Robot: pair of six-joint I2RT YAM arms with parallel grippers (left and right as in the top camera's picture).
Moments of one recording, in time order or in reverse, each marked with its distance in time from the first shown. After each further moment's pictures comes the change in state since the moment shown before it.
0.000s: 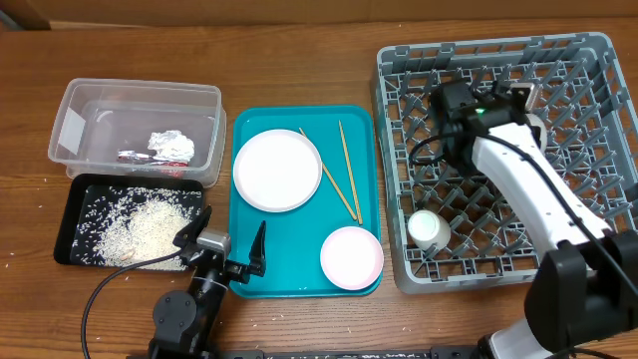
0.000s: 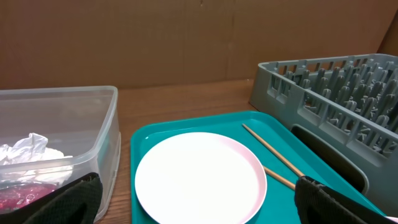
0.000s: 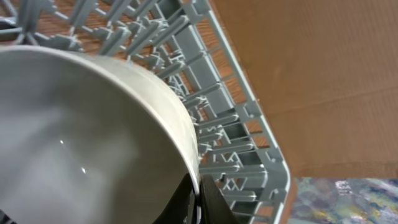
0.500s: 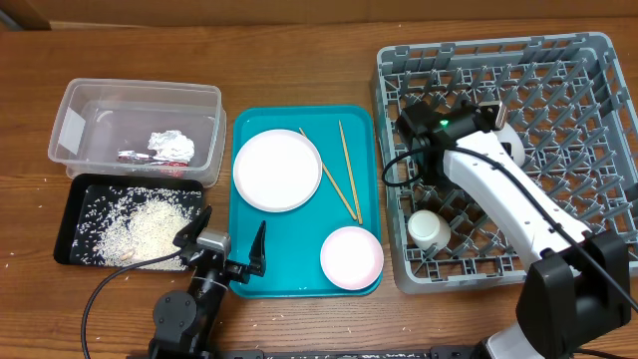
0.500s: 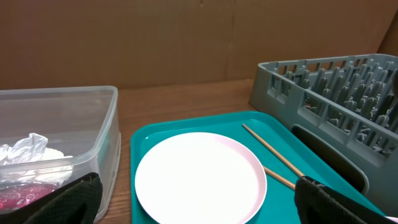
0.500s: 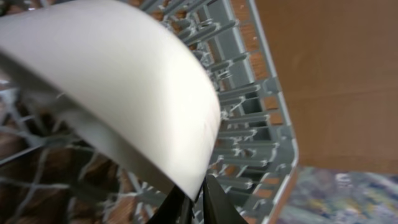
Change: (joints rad) left arm 0.000 0.000 0.000 0.000 0.000 0.000; right arm 0.143 0.001 0.000 -0.196 -0.093 0.138
